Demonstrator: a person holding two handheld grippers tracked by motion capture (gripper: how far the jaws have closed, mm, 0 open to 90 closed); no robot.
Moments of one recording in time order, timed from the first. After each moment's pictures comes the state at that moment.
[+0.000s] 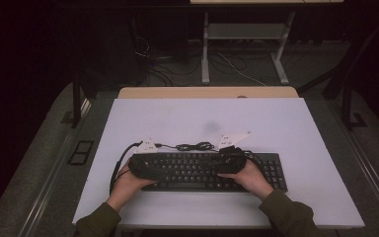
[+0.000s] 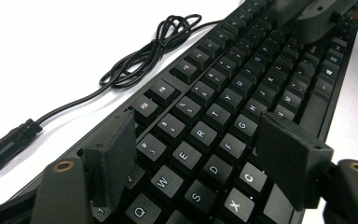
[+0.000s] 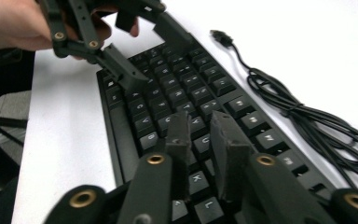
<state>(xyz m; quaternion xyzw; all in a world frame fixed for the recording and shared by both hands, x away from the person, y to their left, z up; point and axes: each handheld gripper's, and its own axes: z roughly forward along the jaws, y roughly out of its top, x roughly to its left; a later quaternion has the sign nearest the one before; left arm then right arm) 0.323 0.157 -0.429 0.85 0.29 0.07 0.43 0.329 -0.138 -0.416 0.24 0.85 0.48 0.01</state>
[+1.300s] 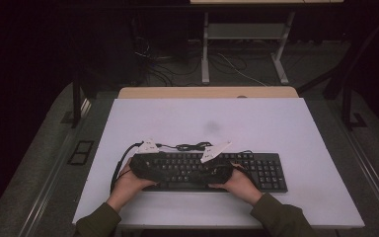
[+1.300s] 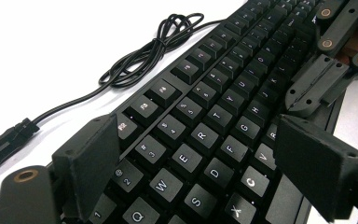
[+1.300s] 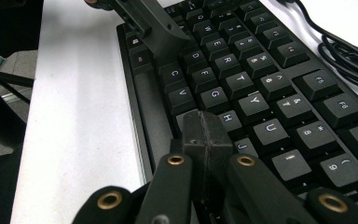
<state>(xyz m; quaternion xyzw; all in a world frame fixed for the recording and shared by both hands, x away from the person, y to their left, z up) 0.323 0.155 -0.430 0.85 0.30 0.07 0.43 0.317 -0.104 -0.439 0.20 0.88 0.43 -0.02</state>
